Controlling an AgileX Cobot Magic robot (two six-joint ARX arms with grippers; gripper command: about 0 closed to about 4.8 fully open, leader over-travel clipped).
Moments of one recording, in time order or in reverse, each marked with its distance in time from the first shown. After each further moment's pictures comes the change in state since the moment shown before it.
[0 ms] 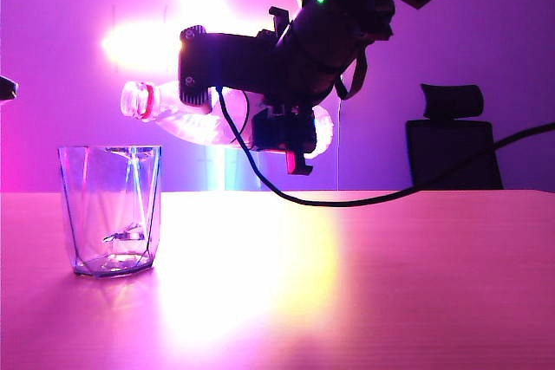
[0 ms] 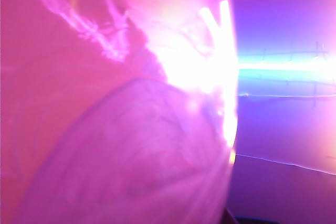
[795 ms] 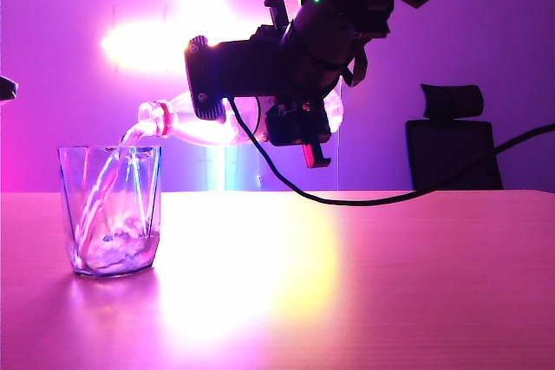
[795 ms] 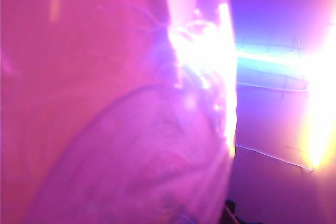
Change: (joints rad) left arm 0.000 0.000 0.000 0.000 0.000 0.000; right arm 0.000 0.000 0.000 0.034 0.097 -0.168
